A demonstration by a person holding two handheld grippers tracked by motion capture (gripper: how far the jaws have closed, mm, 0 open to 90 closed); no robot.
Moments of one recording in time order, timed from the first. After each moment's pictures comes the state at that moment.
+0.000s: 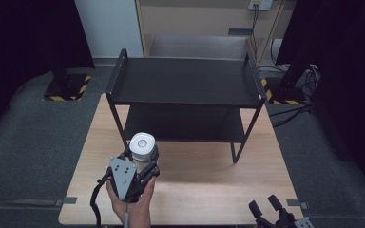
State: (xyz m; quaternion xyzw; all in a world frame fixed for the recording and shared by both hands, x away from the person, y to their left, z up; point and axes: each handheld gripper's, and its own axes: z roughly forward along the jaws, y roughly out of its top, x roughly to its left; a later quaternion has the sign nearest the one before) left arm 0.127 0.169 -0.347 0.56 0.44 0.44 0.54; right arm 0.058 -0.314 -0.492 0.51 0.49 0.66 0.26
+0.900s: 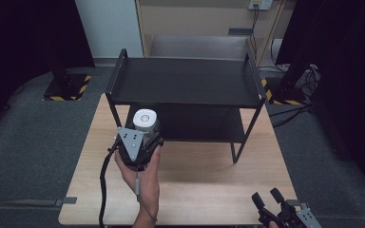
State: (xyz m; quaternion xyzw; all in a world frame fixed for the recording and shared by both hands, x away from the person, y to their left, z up) left arm 0.194 0.151 -0.335 0.54 0.48 0.45 0.52; right arm 0.079 -0.322 -0.490 0.52 0.48 0.66 0.26
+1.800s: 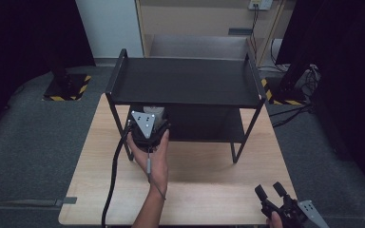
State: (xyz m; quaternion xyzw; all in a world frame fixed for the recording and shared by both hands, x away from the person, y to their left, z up) left arm 0.251 0.131 -0.345 0.55 0.49 0.45 0.51; right arm 0.098 -0.330 -0.491 0.53 0.48 0.65 0.27
